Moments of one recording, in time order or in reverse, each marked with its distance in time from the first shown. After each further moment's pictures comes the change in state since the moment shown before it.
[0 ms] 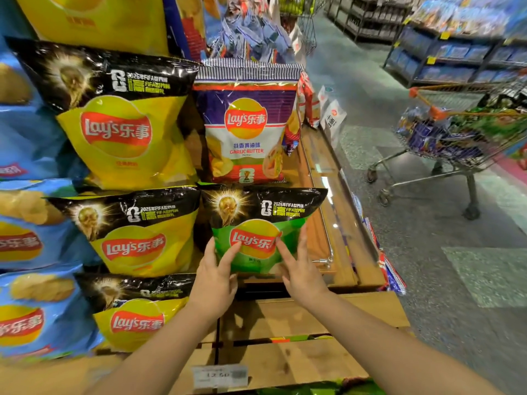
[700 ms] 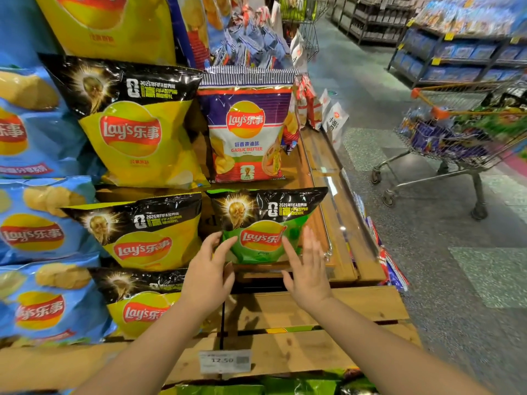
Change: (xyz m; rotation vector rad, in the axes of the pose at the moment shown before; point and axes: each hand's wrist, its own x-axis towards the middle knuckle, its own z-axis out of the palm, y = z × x) left_hand -0.016 0.016 -0.040 0.124 0.028 -0.012; right_hand -0.028 0.006 0.021 -0.211 0.431 -0.009
